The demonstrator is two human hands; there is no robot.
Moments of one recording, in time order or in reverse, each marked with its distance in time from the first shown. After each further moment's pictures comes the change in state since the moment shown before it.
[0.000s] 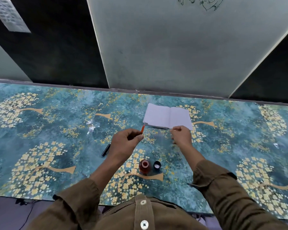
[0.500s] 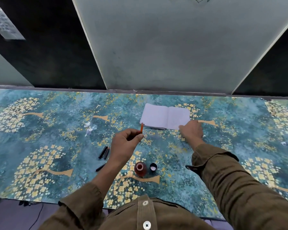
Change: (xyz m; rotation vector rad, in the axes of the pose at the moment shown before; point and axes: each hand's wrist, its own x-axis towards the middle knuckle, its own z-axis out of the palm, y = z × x) left_hand 0.002 0.018 0.030 -0.093 0.055 -0.060; right_hand 0.077 0.006 -0.028 -0.552 0.114 0.012
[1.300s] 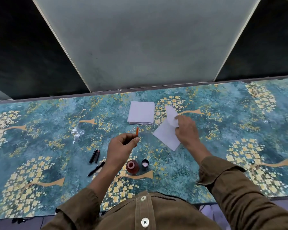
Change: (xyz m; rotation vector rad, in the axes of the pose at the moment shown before) left_hand -0.010 -0.004 0.024 0.032 -0.102 -0.057; right_hand -0.032 0.063 -0.011 -0.084 0.223 -0.610
